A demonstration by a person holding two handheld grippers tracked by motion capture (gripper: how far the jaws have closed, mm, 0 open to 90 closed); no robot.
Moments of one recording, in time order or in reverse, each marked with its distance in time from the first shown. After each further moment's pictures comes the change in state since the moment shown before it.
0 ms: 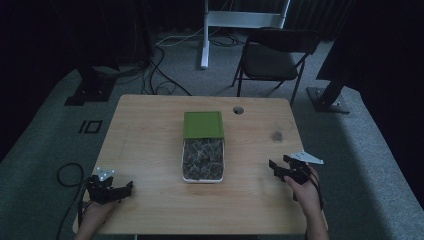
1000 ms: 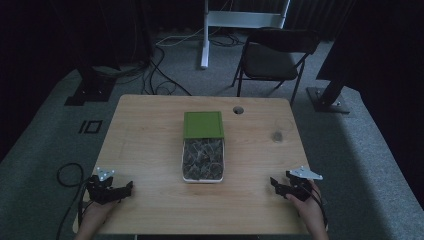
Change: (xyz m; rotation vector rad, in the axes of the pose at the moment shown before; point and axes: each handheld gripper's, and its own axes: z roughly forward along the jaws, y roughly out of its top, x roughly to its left) left arm 0.000 0.000 0.000 -0.003 0.000 -0.003; right arm 0.004 -0.046 -0.014 0.087 -0.003 -0.058
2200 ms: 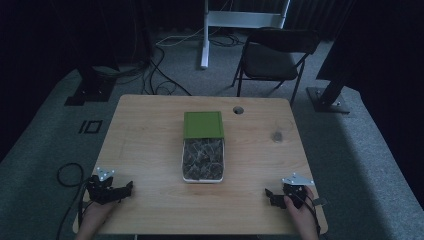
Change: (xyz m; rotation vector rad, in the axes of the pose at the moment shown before) left arm 0.000 0.000 0.000 0.002 0.001 0.003; right arm 0.022 -0.011 -0.004 0.101 0.003 -0.085
